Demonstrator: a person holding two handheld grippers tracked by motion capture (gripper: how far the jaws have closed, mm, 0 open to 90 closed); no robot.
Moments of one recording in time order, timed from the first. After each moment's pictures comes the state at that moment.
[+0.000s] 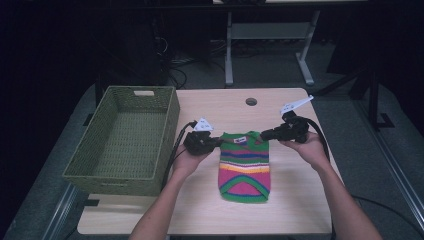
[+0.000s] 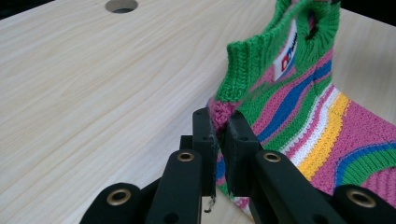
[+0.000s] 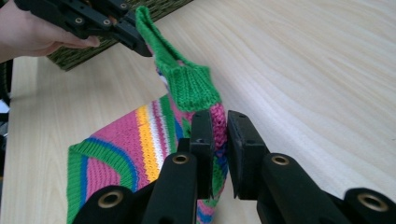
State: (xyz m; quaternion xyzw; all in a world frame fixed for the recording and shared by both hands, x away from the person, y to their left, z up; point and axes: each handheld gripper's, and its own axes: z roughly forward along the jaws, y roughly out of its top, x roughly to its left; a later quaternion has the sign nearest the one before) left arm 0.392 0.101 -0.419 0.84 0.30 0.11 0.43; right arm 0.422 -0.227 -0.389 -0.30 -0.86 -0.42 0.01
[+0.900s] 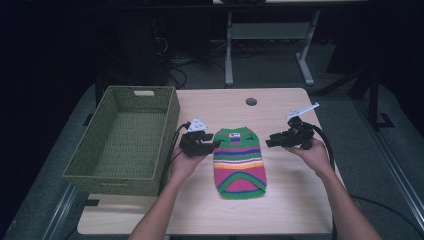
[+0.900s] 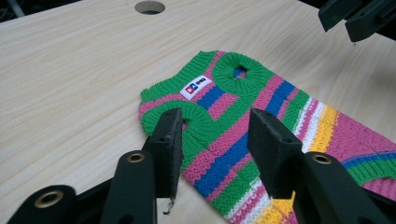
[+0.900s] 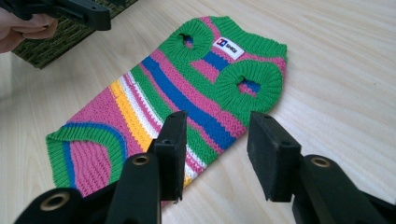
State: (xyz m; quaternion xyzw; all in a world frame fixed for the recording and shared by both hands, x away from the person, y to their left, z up) left arm 0.383 0.111 -0.419 0.82 0.34 0.13 0.44; right arm 0.416 -0.247 -0.413 -0.35 -0.84 -0.41 0.02
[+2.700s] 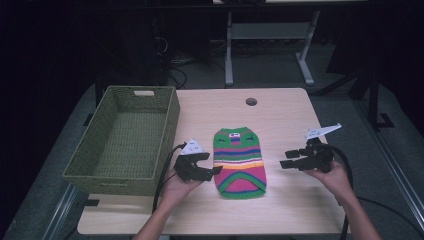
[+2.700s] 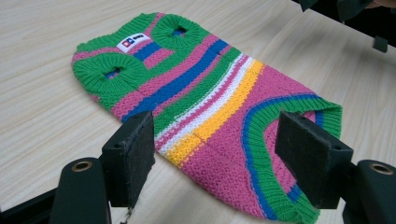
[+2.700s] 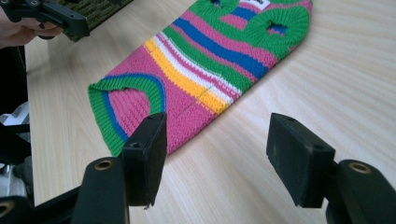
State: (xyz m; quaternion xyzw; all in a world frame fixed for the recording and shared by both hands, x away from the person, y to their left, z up) left arm 0.322 0.122 -0.432 0.83 0.31 0.08 0.46; right arm 0.352 -0.285 -0.425 -0.35 -0.83 -0.43 0.04
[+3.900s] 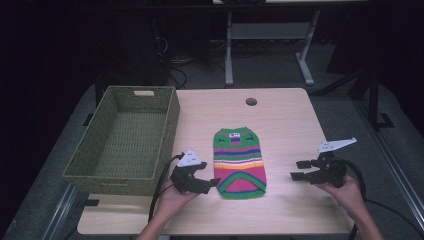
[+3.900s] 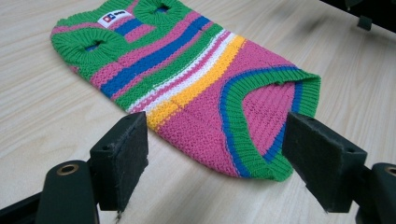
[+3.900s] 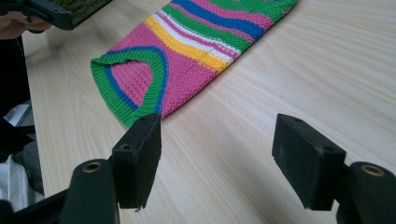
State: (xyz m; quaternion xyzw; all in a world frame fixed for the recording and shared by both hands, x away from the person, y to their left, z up) left arm 0.296 0.130 -0.439 0.84 0.30 0.07 0.45; right arm 0.315 -0.311 -0.437 -0.37 -0.82 -0.43 0.02
